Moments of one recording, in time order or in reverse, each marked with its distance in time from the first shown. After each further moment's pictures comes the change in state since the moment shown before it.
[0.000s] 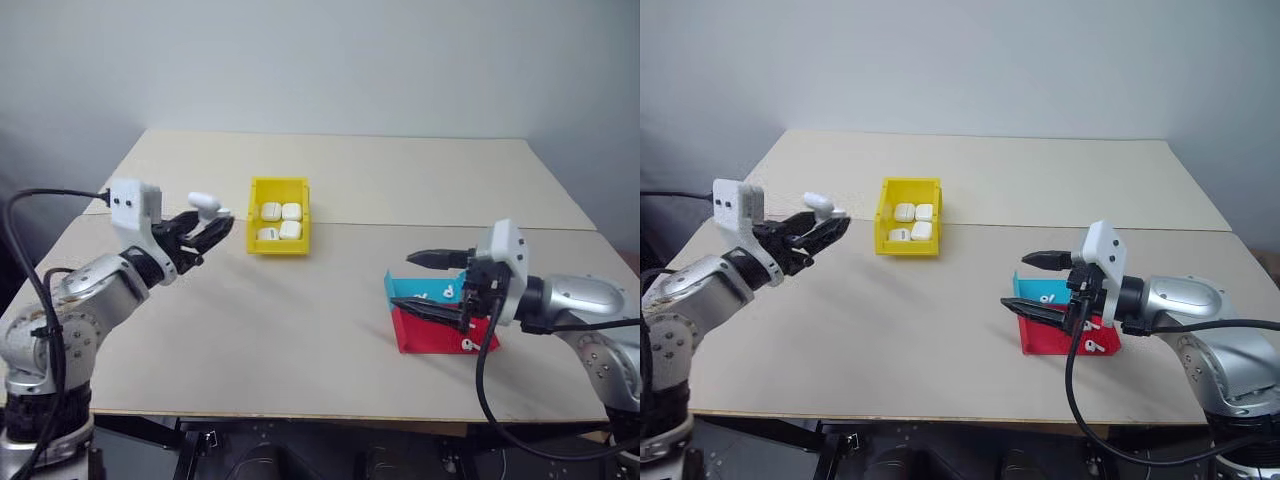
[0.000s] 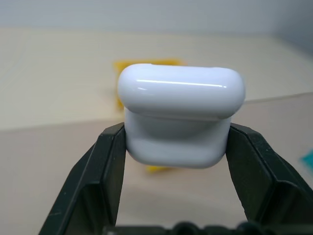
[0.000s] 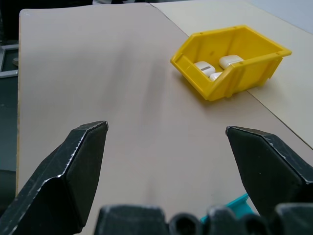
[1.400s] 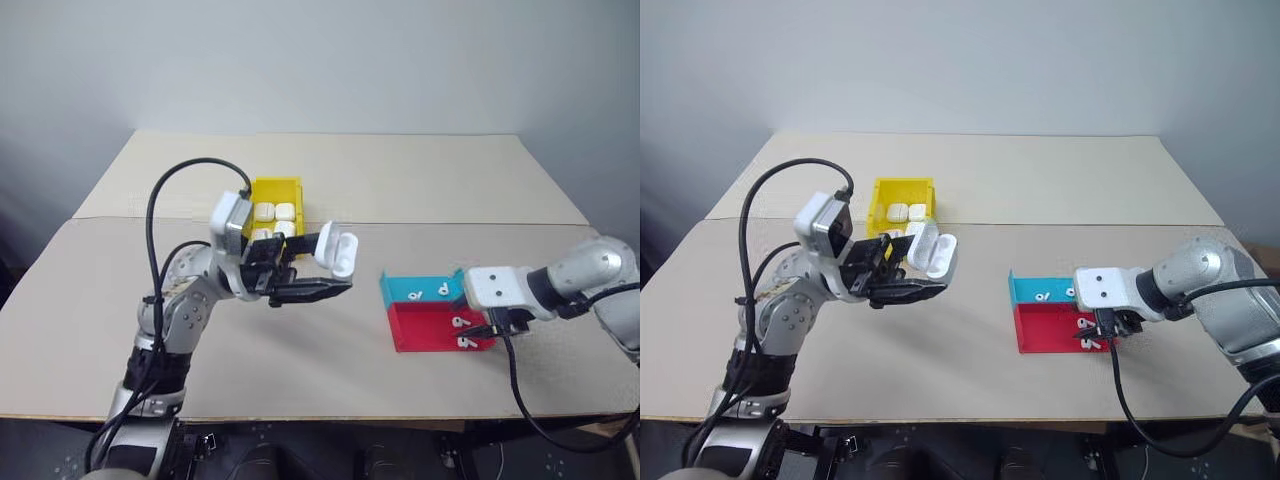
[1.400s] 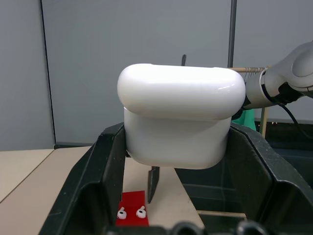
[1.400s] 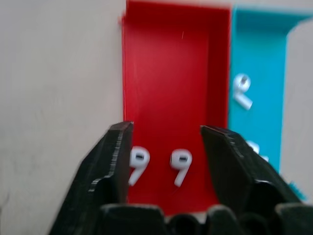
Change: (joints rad) left arm -0.151 -0.285 -0.322 0.171 0.132 -0.350 -0.908; right arm -0.215 -0.349 0.408 0.387 -0.583 -0.408 0.466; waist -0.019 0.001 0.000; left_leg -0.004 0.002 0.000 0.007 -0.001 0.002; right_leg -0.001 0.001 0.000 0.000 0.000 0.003
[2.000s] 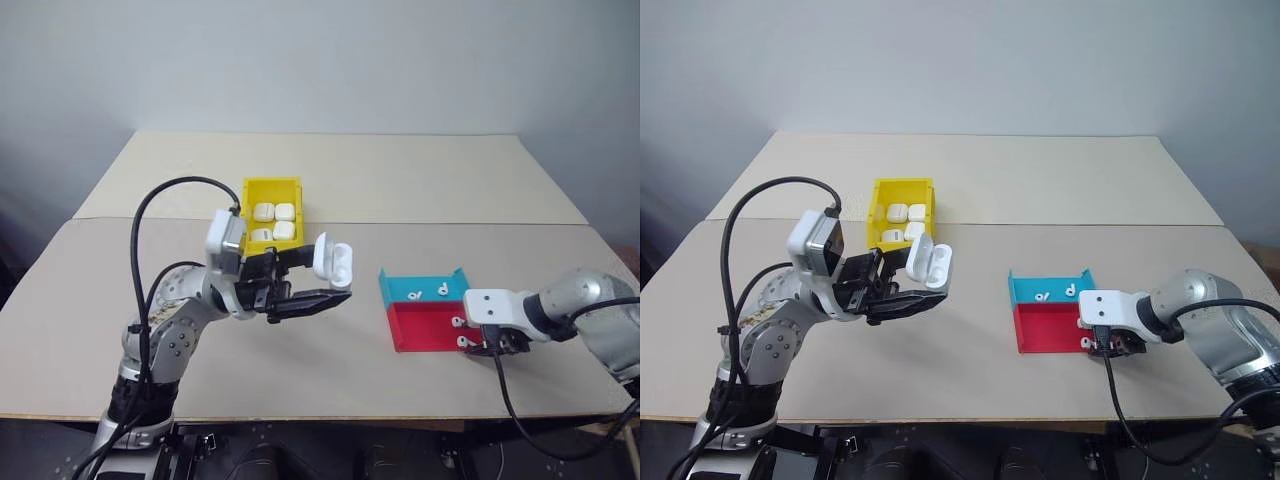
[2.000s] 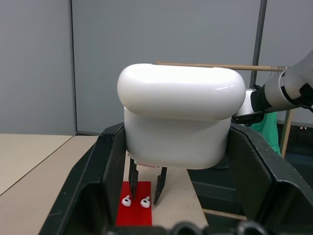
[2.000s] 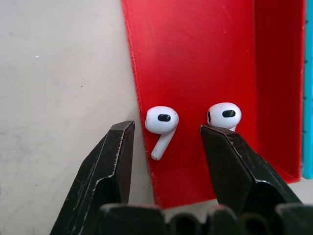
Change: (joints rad) left arm 0.114 0.027 0.019 -0.144 -0.029 0.026 0.139; right arm 0.103 0.059 0.001 0.045 -0.120 0.068 -0.080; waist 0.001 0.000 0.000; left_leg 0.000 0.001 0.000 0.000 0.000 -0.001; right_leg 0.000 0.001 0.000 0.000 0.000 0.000
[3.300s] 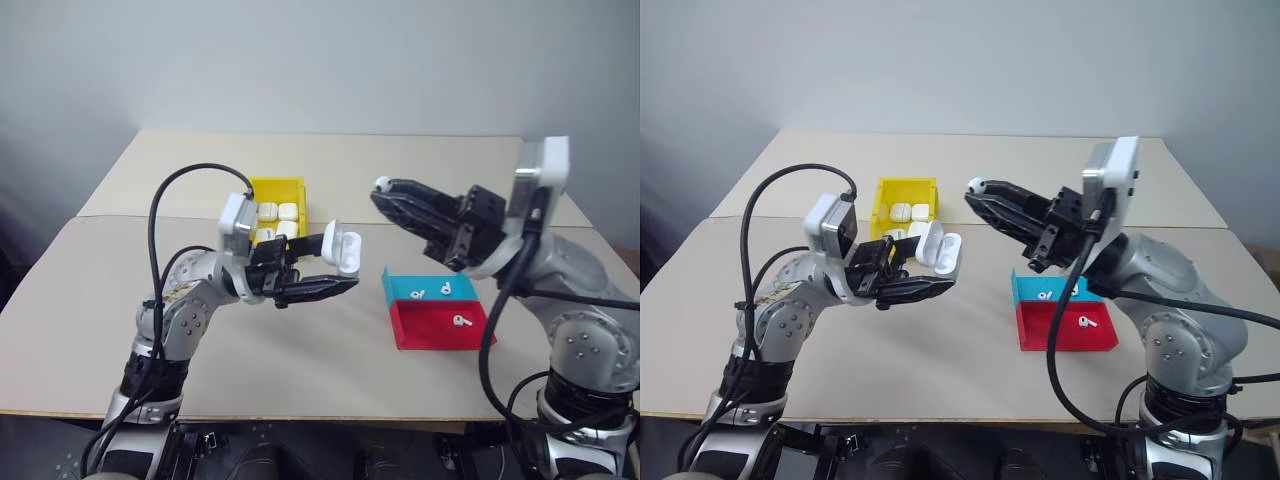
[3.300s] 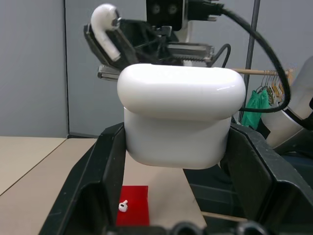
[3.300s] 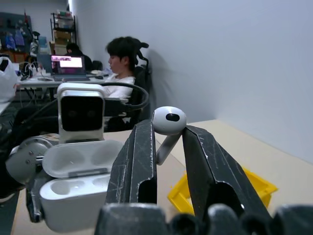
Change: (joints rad) left arm -0.135 -0.015 -0.045 0.139 0.006 0.001 -0.051; right arm -0.150 0.635 -0.488 -0.578 0.907 0.483 -0.674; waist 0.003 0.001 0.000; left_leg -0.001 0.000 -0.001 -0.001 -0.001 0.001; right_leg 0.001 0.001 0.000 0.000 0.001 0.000
